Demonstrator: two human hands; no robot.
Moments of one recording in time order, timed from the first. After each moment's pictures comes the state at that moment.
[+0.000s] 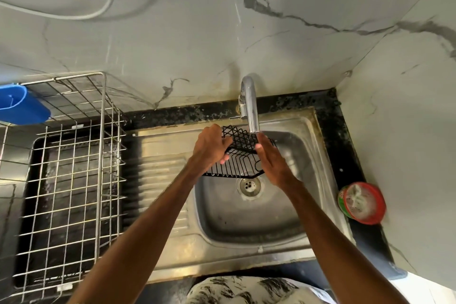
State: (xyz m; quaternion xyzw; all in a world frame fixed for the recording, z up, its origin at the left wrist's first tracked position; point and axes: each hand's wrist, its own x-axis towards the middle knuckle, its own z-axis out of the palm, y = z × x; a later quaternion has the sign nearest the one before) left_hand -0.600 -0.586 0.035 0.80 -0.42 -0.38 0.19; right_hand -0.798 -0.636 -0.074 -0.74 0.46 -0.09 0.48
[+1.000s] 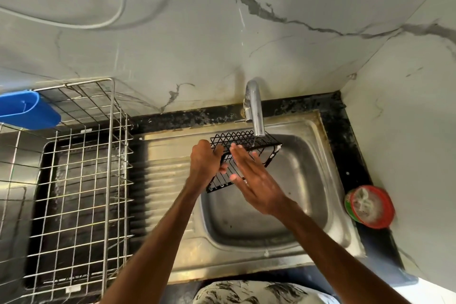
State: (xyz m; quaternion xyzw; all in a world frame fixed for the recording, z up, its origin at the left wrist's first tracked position) left_hand -0.595 -0.554 0.016 0.84 -0.25 -0.38 0.29; right_hand -0.770 -0.577 -0.021 -0.89 0.29 -0.08 0.35
